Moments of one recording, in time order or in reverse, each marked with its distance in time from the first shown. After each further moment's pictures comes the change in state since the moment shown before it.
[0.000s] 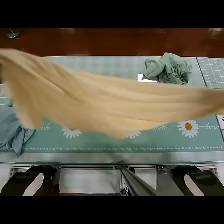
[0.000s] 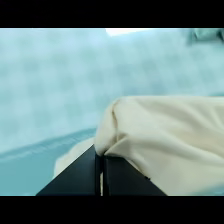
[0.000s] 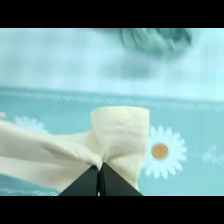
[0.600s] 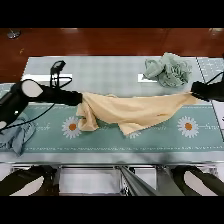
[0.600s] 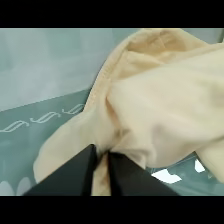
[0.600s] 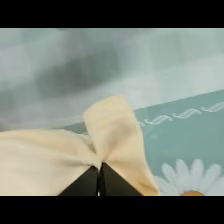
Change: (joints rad) left arm -0.241 -0.412 -0.533 -0.155 0.613 -0.005; right arm -0.303 -0.475 -0.359 0.231 -0.570 -0.037
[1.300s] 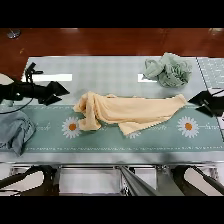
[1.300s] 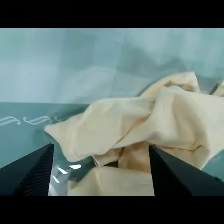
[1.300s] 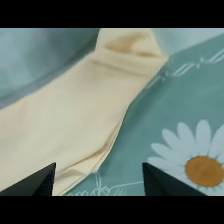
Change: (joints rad) left arm 0.426 -0.121 0.045 -0.275 -0.263 0.095; right arm -0.311 0.015 -0.180 0.321 0.110 -0.224
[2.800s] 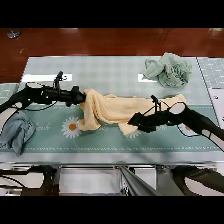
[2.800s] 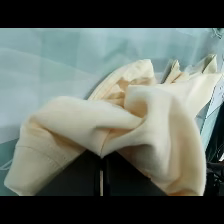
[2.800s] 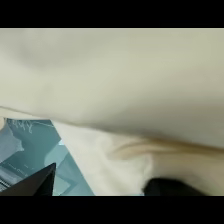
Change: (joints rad) left arm -0.169 -0.250 -0.005 -0.357 0.075 0.245; right arm 0.824 -0.201 -0.230 0.362 -0.346 0.116
